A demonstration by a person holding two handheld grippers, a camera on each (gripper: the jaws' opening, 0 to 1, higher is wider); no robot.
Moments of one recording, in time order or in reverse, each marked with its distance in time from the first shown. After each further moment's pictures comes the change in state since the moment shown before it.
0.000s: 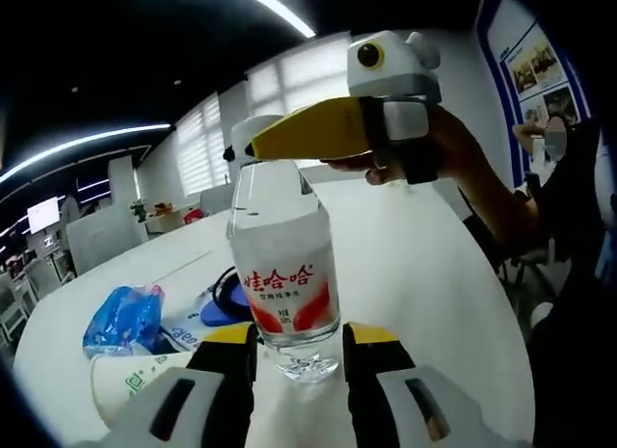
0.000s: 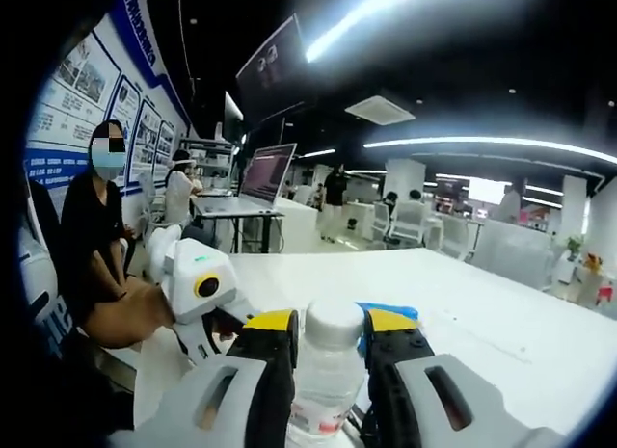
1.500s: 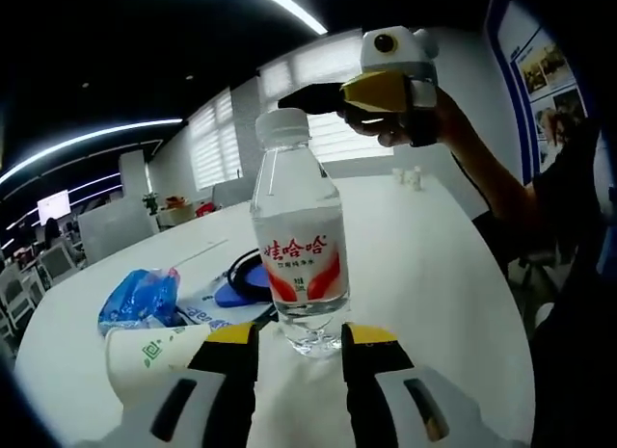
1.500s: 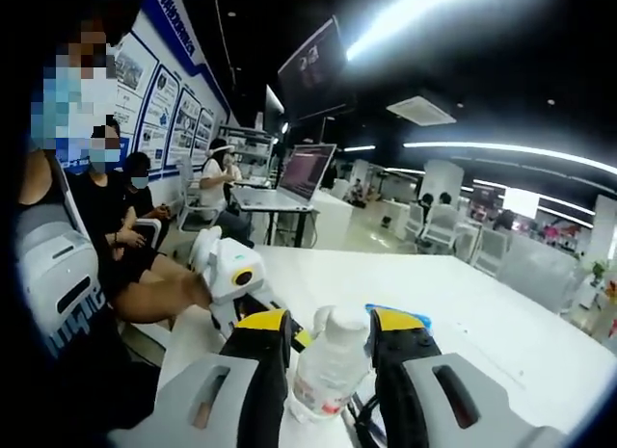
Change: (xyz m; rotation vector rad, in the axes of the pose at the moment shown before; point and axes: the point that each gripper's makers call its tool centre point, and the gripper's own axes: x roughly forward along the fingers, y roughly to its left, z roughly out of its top) left arm -0.017 0.006 -0.013 -0.016 0.021 0.051; right arm -0.030 0.011 0.018 -0.080 0.031 0.170
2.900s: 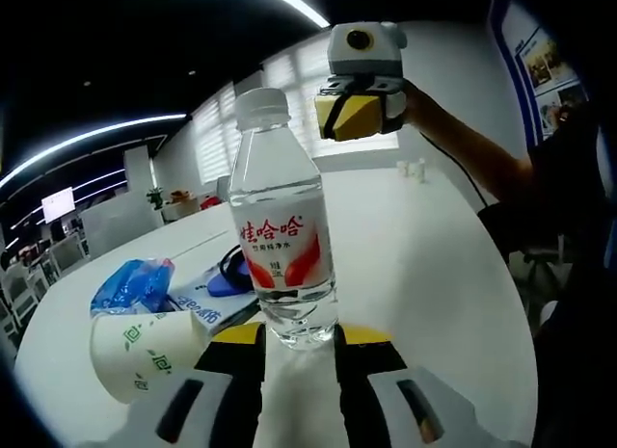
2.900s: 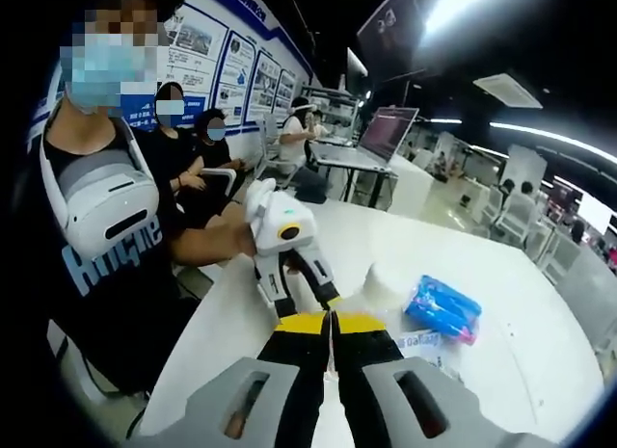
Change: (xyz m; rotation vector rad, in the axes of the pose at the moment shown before) left arm 0.003 -0.003 -0.011 -0.008 0.029 0.030; right arm -0.009 0.024 -0.033 -0.129 0.149 0.390
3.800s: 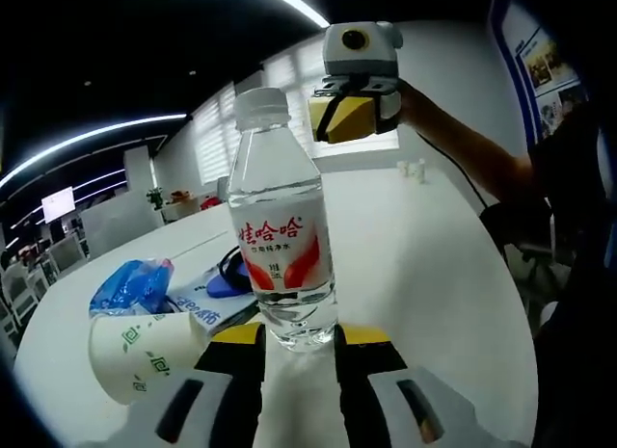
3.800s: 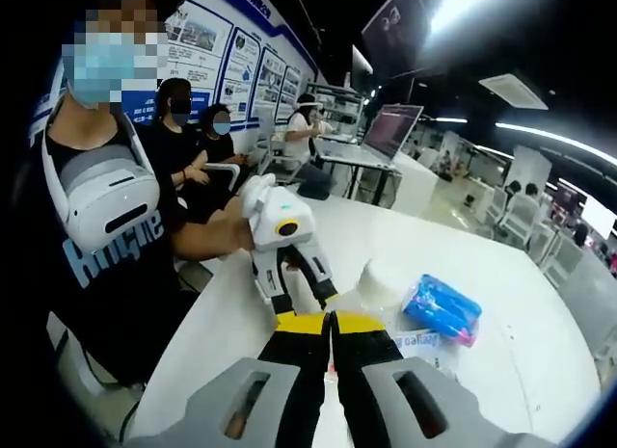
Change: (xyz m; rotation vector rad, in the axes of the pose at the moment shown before) left arm 0.003 -0.001 0.002 0.003 -0.003 -0.002; right arm 0.005 -0.005 -0.006 -0.027 0.034 0.027
